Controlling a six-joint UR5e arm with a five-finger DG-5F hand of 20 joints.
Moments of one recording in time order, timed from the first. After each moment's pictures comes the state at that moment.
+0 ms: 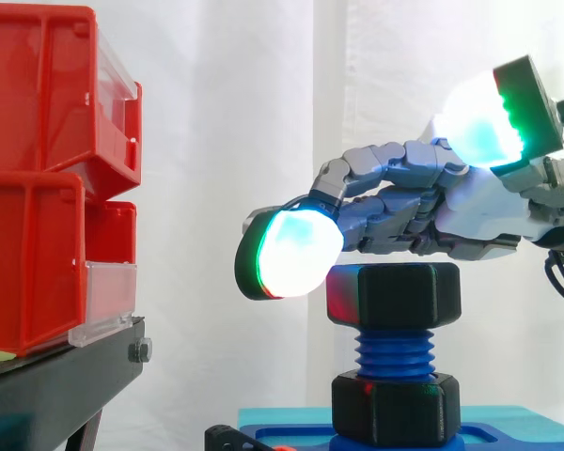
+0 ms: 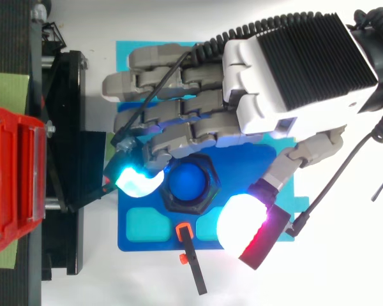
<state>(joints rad) 0.00 -2.25 -1.22 -2.69 -1.91 -1.08</state>
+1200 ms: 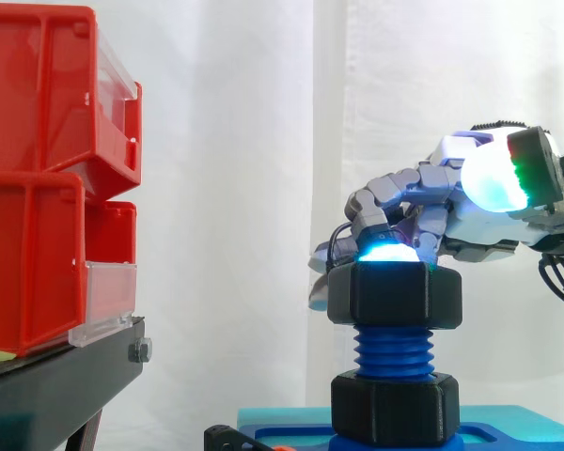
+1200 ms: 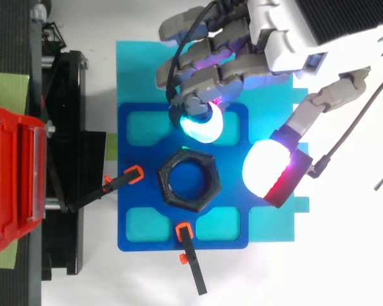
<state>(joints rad) -0.09 -2.25 -1.22 -2.69 -2.02 -1.09</state>
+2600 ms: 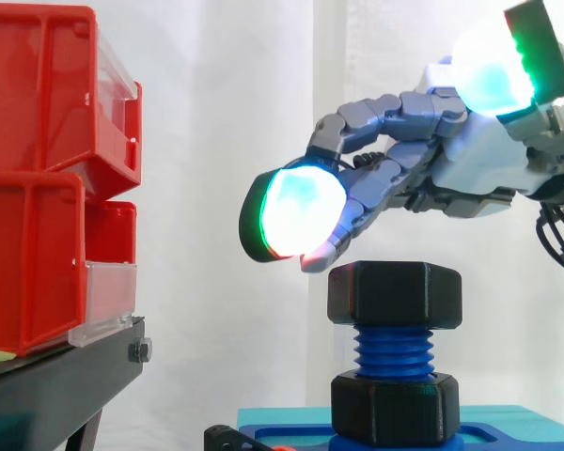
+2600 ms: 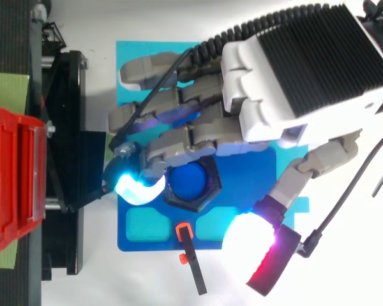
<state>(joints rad) -0.01 -2.25 -1.13 -2.80 -1.97 -1.07</state>
